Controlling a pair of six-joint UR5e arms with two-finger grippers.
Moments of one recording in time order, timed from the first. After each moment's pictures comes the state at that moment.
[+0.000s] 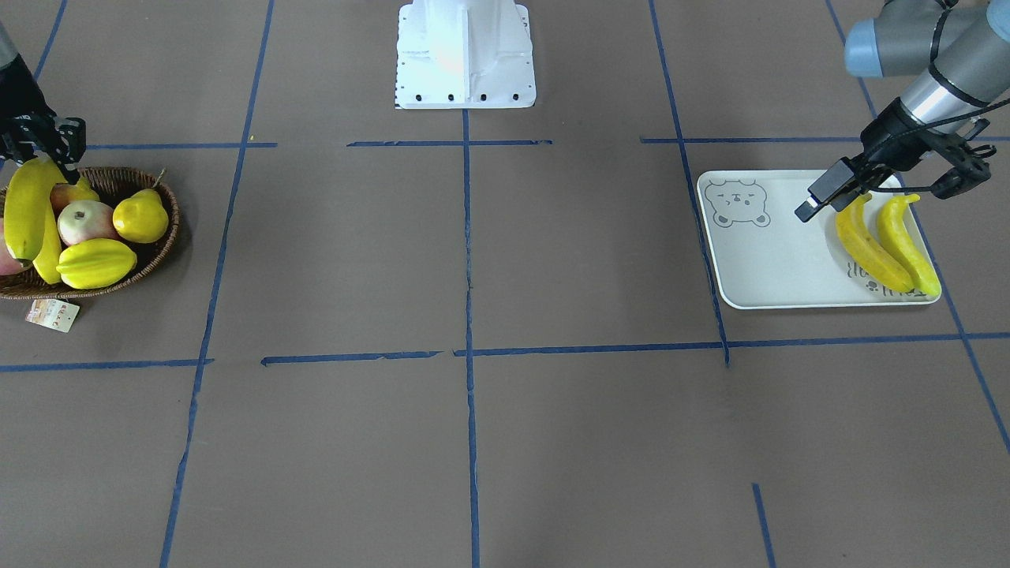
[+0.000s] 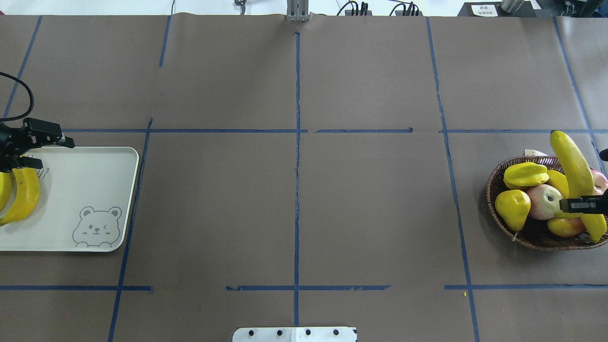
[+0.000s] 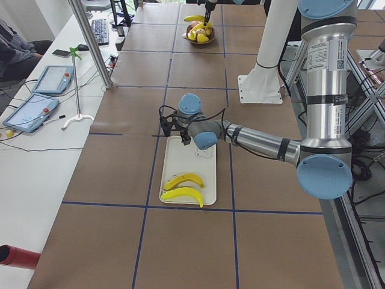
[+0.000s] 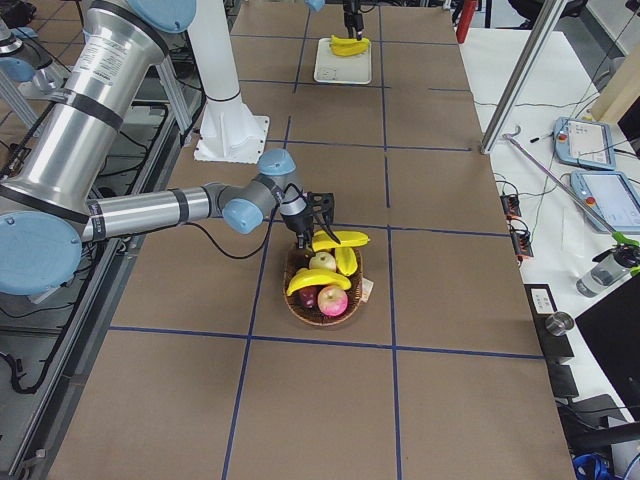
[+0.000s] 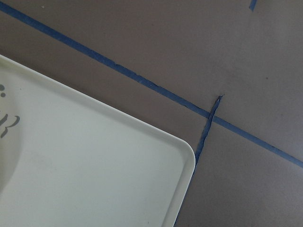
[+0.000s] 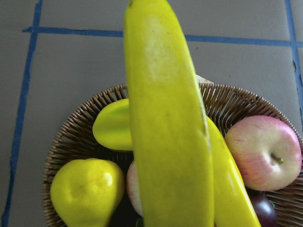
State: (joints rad) left arm -1.02 -1.49 -1.84 -2.33 -2.26 -1.42; right arm 0.83 -2.02 2.16 -1.03 1.86 0.91
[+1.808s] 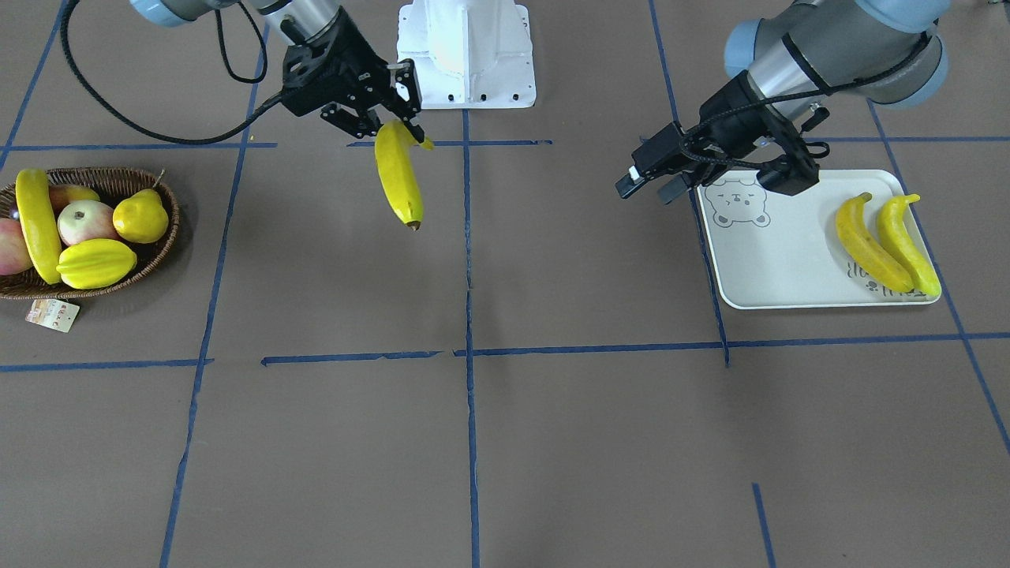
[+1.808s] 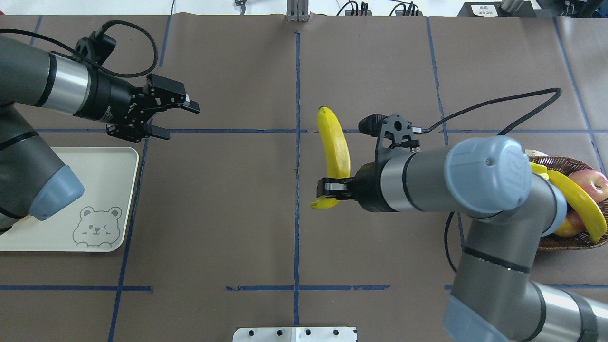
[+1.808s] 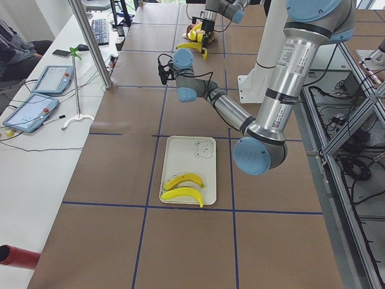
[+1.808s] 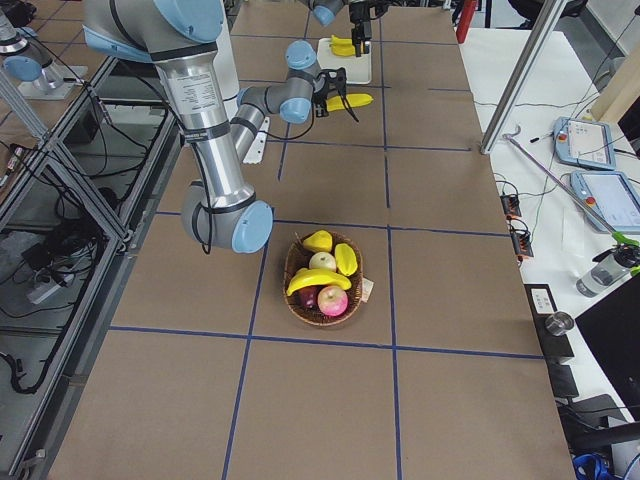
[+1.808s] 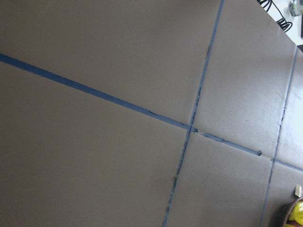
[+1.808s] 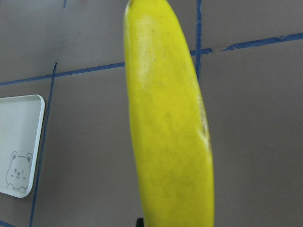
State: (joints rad) left arm -0.87 -1.93 -1.85 -2.34 -2.27 -1.72; right arm 0.44 -1.14 2.07 -1.22 1.77 1.37
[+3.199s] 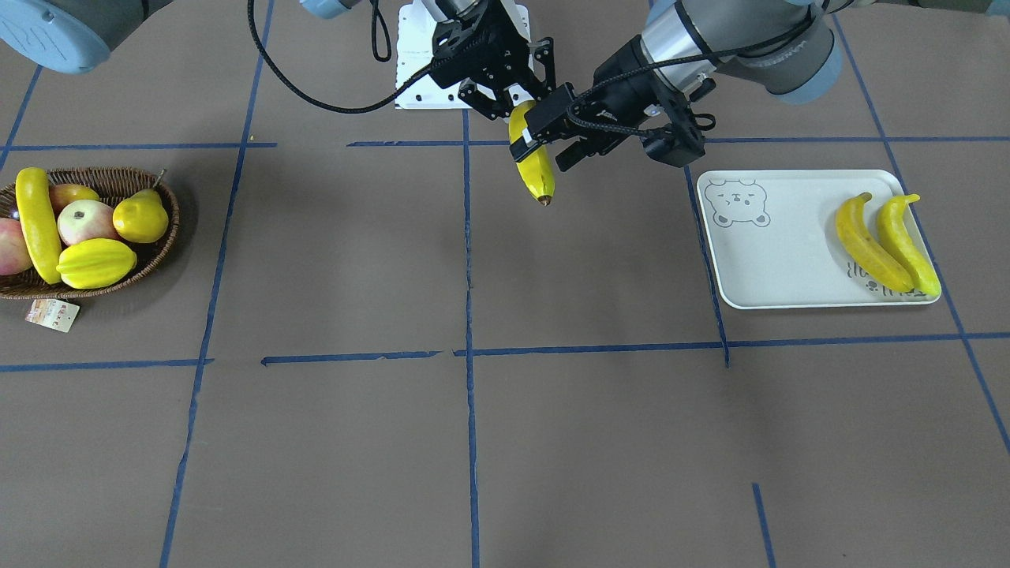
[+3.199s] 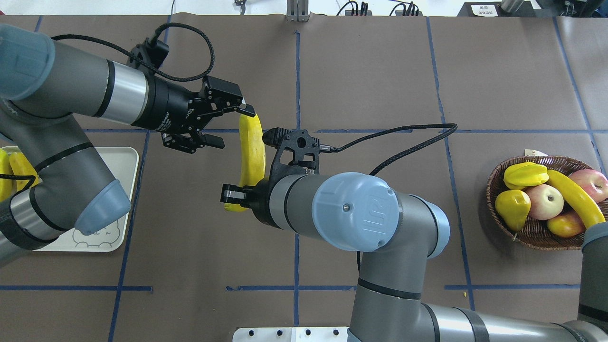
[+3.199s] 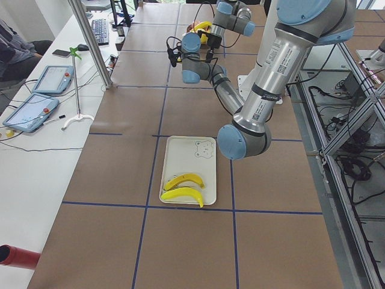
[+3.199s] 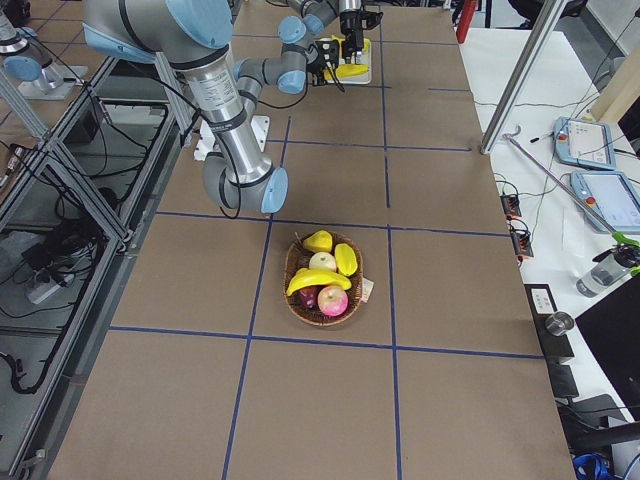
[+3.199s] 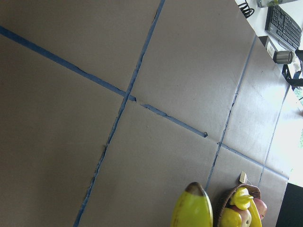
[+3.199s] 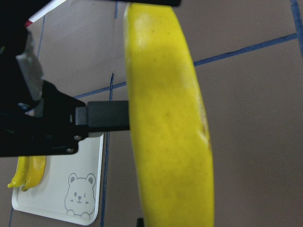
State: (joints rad) left arm -0.73 -2.06 -1.85 -2.33 -2.16 -1.86; right arm 0.31 -0.85 1.87 -1.23 1.57 1.49
